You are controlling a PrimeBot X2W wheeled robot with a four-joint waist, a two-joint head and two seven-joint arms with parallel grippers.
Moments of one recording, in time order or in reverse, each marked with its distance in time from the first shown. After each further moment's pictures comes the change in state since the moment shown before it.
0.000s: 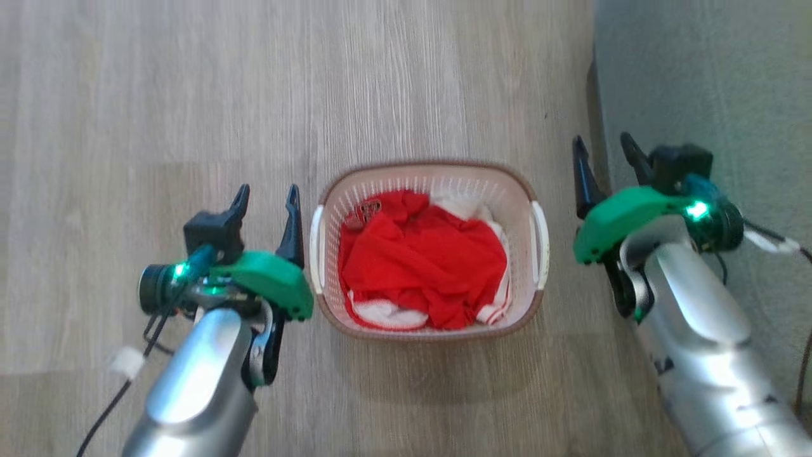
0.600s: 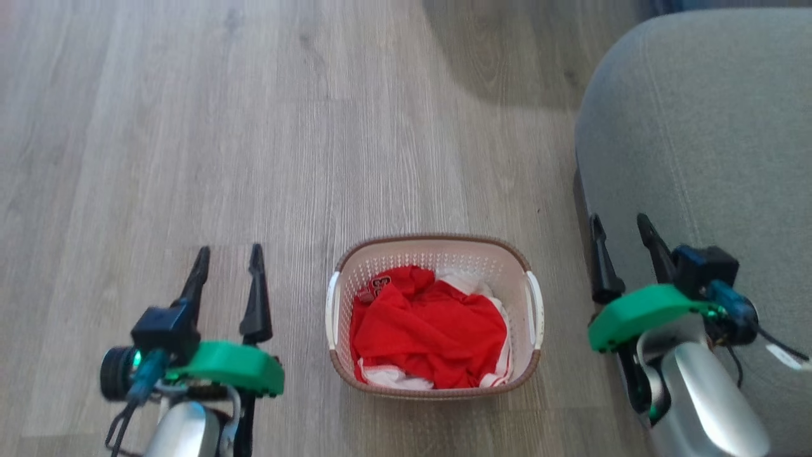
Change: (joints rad) left arm 0.380 -0.055 0.284 -0.376 0.216 -0.090 -0.003; right arm 0.379 0.009 -0.098 -0.373 -0.032 0.000 0.000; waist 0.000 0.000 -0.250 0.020
